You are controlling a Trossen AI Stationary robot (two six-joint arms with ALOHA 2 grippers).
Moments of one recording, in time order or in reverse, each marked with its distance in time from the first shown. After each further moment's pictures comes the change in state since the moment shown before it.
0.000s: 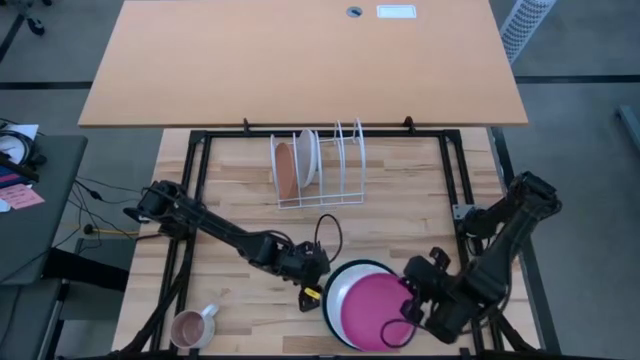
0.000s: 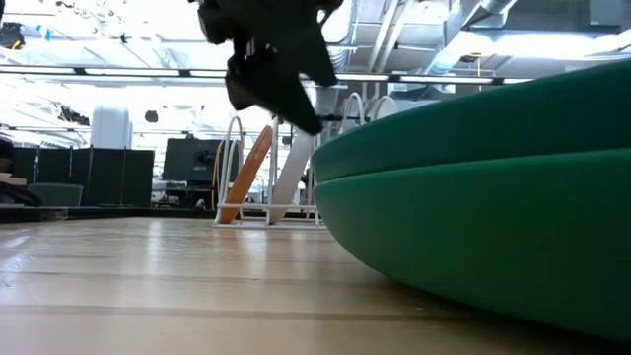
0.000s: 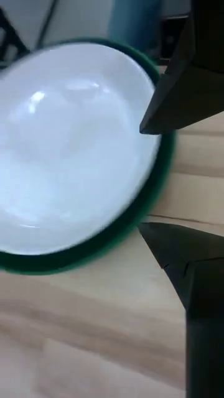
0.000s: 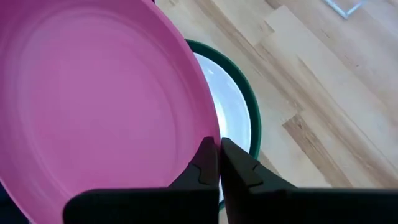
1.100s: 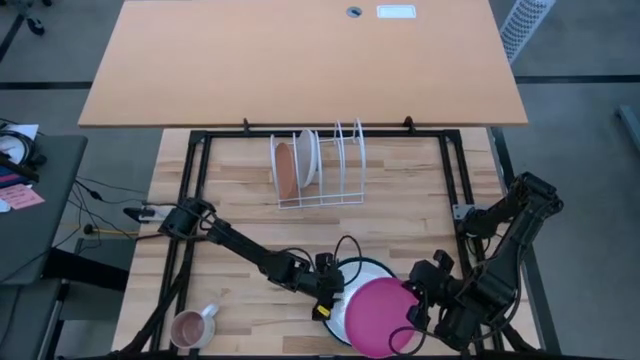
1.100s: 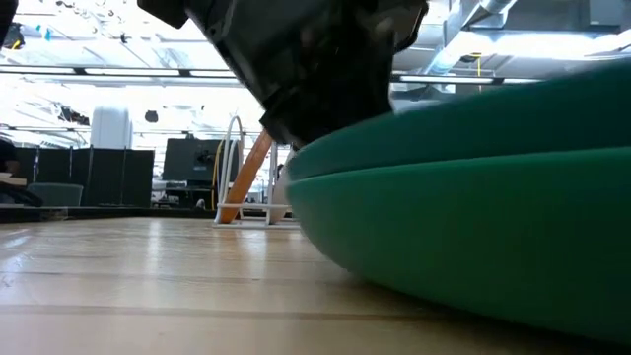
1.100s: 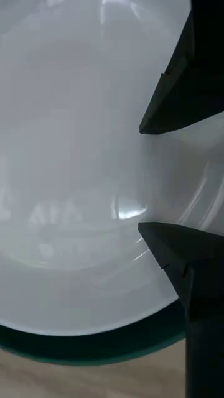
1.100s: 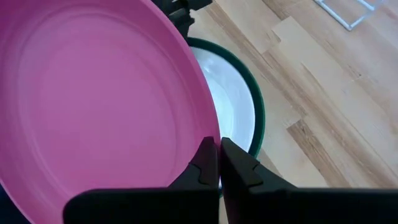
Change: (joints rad) left arm -0.015 0.262 0.058 0.198 -0.115 0.278; right arm 0.044 0.000 0.026 -0.014 0.035 -0.006
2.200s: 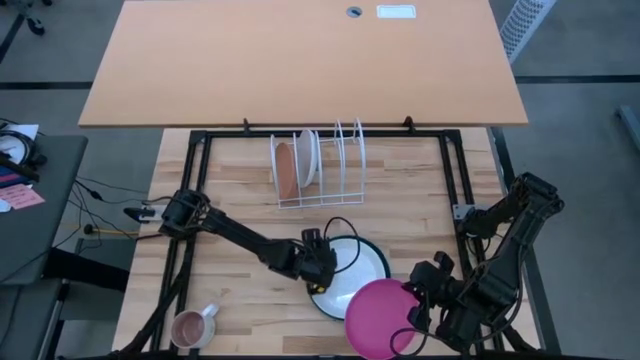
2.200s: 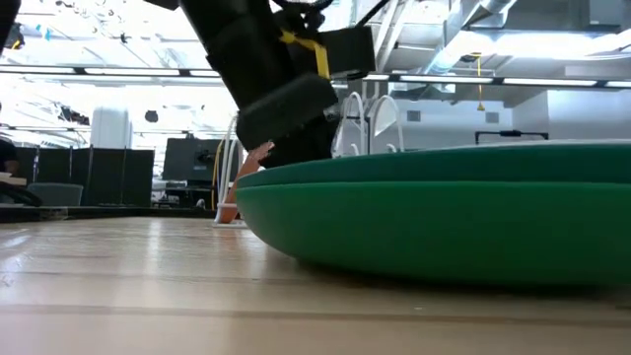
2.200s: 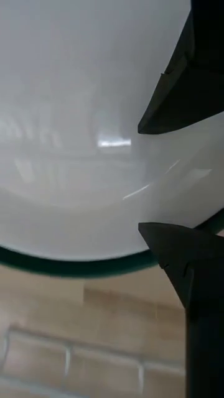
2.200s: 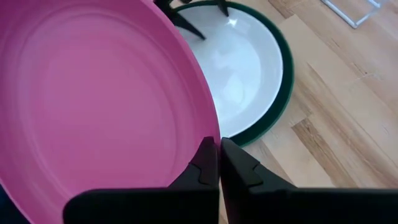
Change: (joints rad) left arm 0.066 -0.061 -0.002 -0.331 -0.248 0.005; right arm 0.006 0.000 0.000 0.013 -0.001 0.007
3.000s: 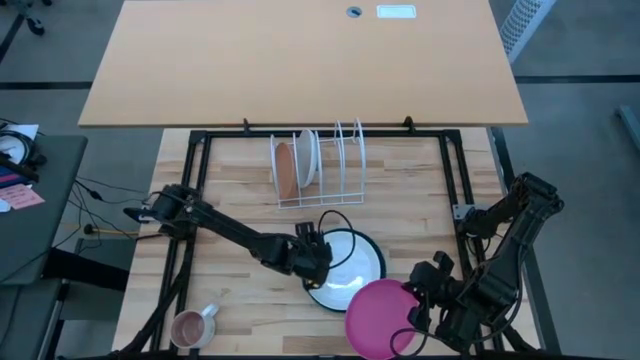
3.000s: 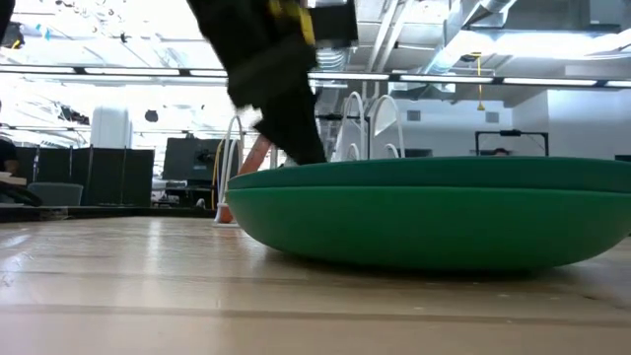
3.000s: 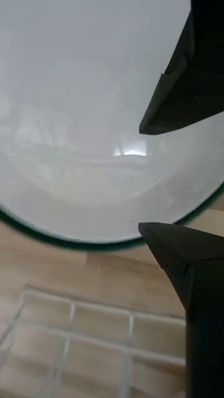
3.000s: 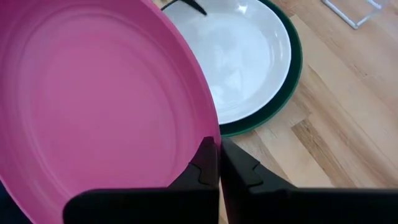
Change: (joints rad) left arm -0.007 -0.121 -0.004 -0.068 -0.045 -0.003; right arm 0.000 0.000 0.000 0.000 0.004 -0.023
